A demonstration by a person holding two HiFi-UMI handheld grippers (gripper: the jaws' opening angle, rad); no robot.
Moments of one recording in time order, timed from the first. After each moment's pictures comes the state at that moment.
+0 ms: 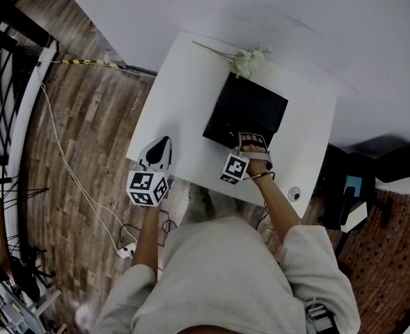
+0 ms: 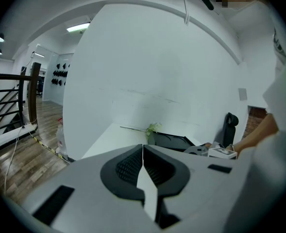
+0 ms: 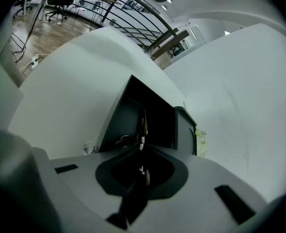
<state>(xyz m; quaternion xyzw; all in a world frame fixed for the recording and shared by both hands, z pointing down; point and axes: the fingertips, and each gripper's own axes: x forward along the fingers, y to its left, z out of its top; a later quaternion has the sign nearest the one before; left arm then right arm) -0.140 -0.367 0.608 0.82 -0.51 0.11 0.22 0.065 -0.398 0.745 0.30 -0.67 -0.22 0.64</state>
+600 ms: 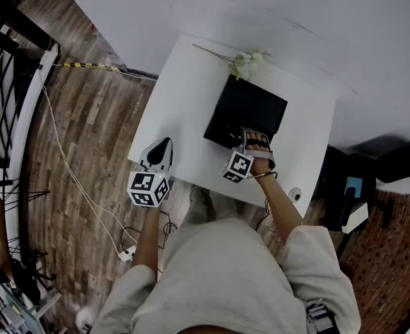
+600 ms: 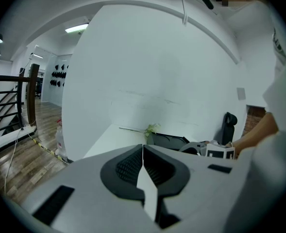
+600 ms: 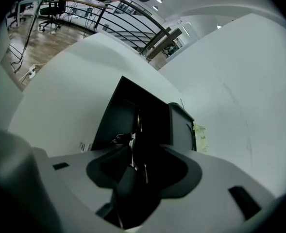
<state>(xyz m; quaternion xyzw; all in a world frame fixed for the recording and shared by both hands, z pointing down) -0.140 -0.365 0.602 0.83 -0.51 0.11 0.21 0.072 -0.401 0.744 0.31 -0.69 -0.19 0.63</state>
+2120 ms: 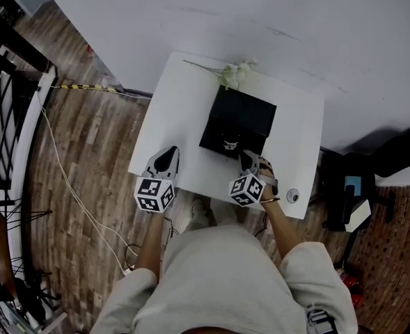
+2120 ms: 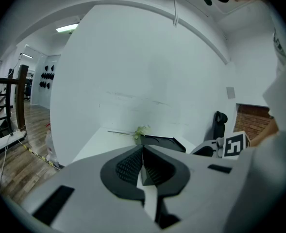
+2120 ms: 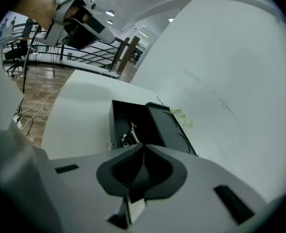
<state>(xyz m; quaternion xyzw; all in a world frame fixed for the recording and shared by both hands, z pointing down) -0.106 -0.355 0.587 0.86 -0.47 0.11 0.19 0.104 -0.340 0.685 0.45 -0.73 -0.06 0.50</state>
